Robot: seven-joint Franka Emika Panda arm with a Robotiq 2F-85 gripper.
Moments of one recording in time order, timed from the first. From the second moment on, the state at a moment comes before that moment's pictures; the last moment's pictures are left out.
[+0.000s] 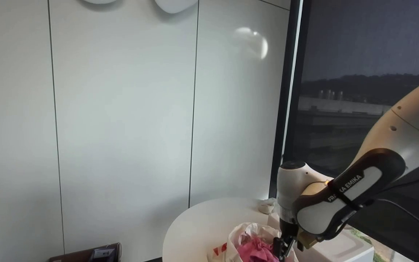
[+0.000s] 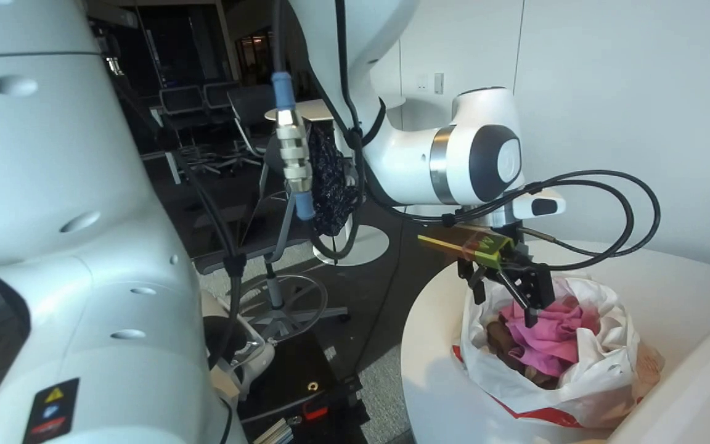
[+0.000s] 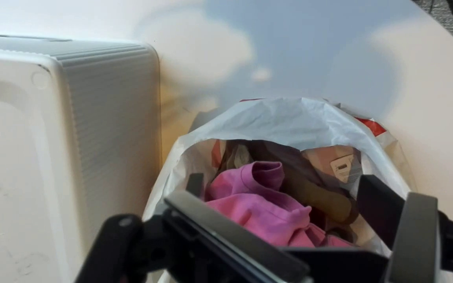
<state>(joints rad) 0.04 0.00 0.14 -2.52 -0.39 2.53 0.31</state>
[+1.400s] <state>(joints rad) 0.12 0.50 -0.04 -2.17 -0.24 2.71 0.38</state>
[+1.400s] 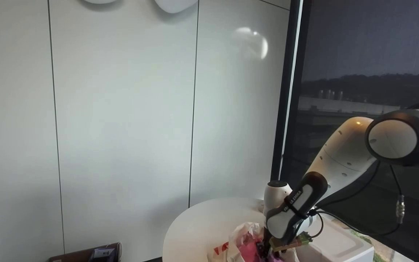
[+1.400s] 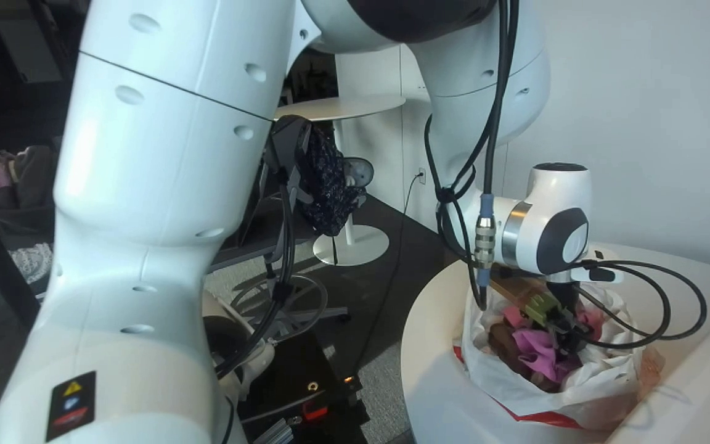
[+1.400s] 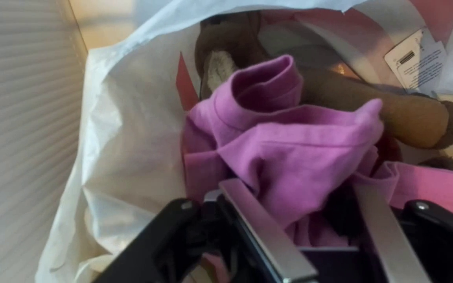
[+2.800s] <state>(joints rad) -0.16 -0.16 -0.13 -2.23 0.27 2.30 -0.01</state>
